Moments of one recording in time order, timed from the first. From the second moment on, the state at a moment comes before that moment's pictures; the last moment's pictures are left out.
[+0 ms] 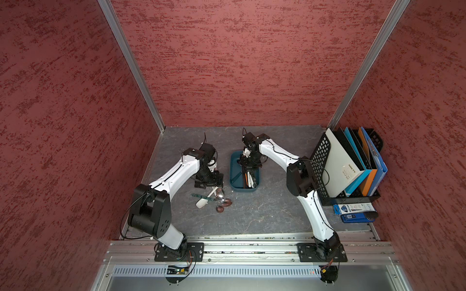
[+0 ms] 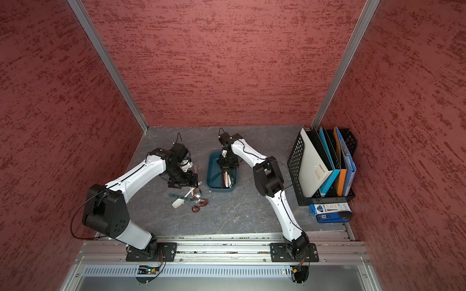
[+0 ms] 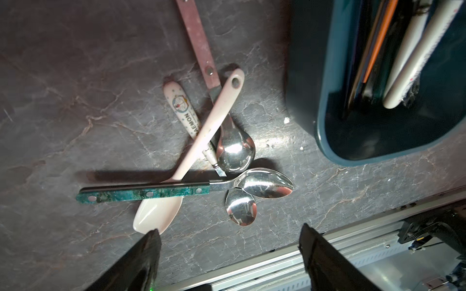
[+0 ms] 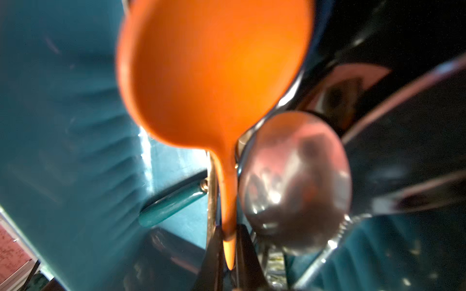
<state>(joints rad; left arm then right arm) -0.31 1.57 1.20 -1.14 0.22 -0.29 0.56 2.44 2.19 -1.22 -0.30 0.40</state>
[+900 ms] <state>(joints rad) -0.09 1.45 0.93 -0.90 0.20 -1.02 0.55 2.29 2.17 -1.22 -0.31 0.31</state>
